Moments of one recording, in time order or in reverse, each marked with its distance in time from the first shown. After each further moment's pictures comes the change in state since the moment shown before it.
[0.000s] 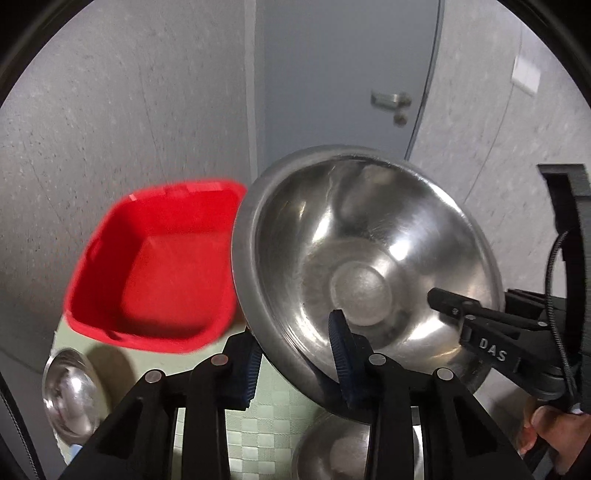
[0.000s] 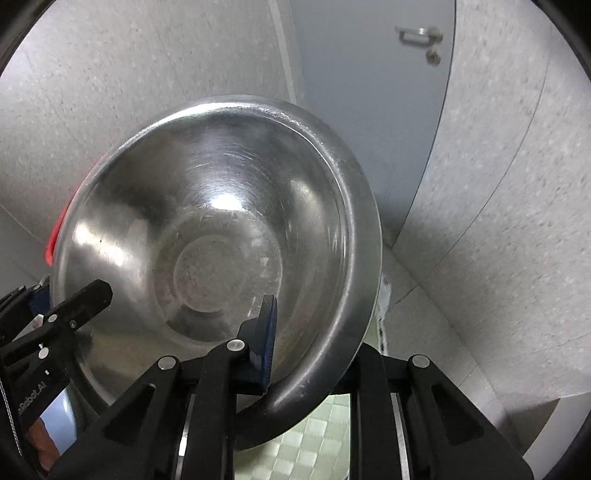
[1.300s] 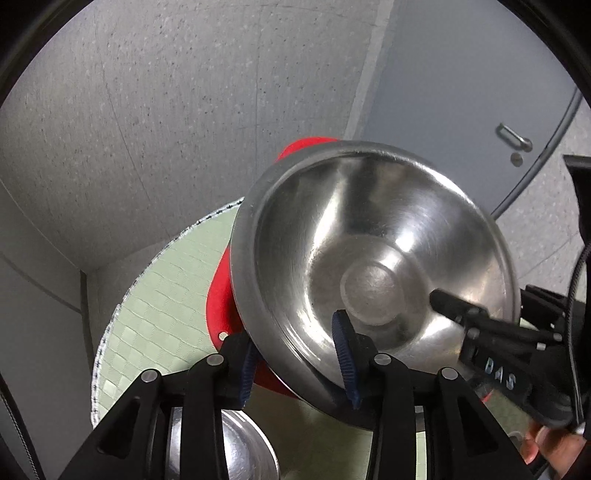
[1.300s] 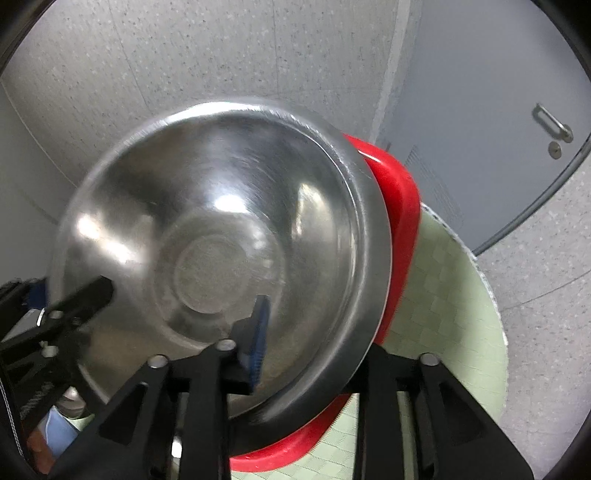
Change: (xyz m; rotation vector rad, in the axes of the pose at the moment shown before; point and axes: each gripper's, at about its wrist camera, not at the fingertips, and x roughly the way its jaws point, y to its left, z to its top) left arm 0.115 0.217 0.030 -0.304 0.163 0.124; right arm 0.112 0.215 0.075 -0.307 0.142 0.062
